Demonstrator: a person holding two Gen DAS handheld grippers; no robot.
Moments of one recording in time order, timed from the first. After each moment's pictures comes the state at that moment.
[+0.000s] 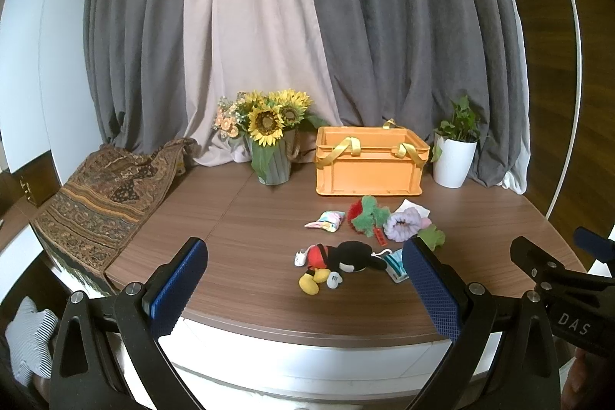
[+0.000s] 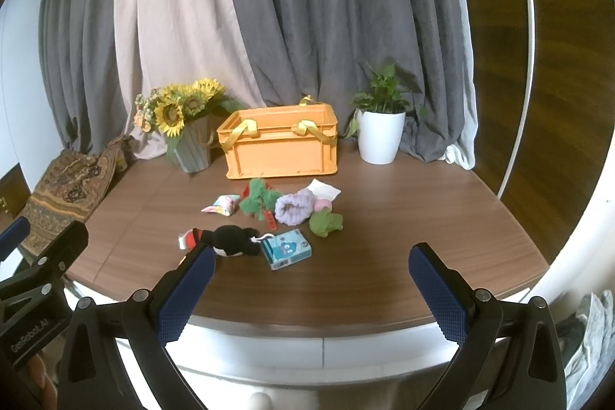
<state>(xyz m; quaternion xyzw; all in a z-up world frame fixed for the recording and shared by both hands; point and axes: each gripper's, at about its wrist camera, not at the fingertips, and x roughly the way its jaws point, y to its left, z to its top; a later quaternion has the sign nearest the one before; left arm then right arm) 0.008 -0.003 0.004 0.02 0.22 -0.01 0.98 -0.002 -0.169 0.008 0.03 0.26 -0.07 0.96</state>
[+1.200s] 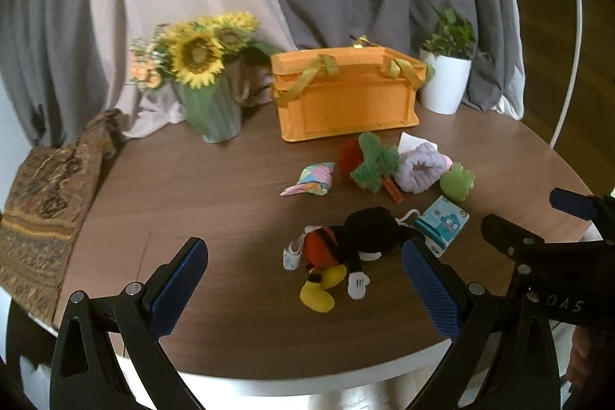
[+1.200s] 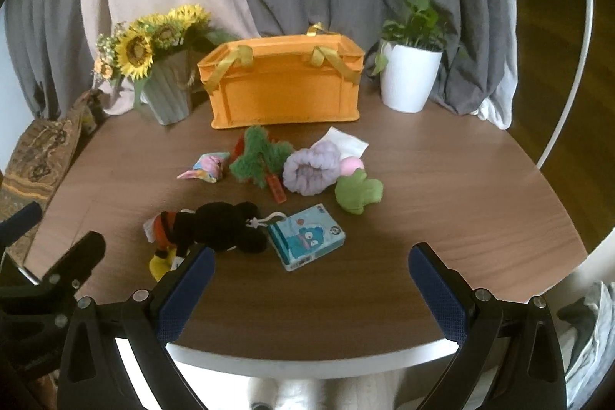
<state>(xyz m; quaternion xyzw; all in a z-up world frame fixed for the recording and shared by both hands) 0.171 0.016 -0.079 0.09 0.33 -0.13 0.93 0.141 -0.140 -0.075 0.04 0.39 -0.09 0.92</state>
